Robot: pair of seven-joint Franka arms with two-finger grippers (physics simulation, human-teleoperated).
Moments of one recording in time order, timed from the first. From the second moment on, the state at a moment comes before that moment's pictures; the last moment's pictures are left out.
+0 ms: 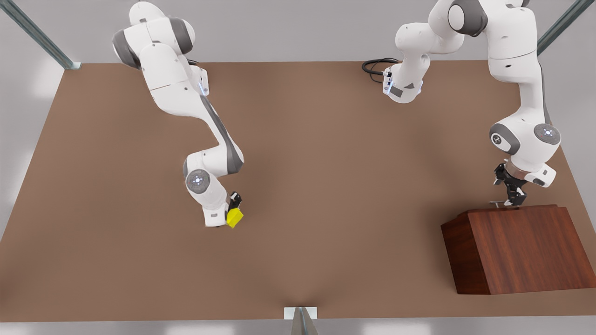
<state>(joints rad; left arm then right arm) -0.06 0.30 0.43 -2.17 -0.16 2.72 -1.13 0.50 0.64 -0.09 -1.68 0.15 2.40 -0.56</state>
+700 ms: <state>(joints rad) -0.06 0.21 0.44 -2.23 -0.16 2.60 -1.13 0.87 1.15 -0.07 -0.89 0.11 2.18 0.07</state>
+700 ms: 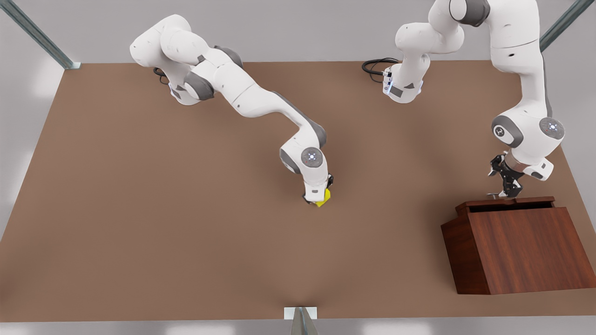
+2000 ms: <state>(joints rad) -0.07 0.05 0.52 -2.35 -0.15 2.46 -1.13 0.06 0.13 -0.11 -1.49 -0.06 1.59 -0.10</state>
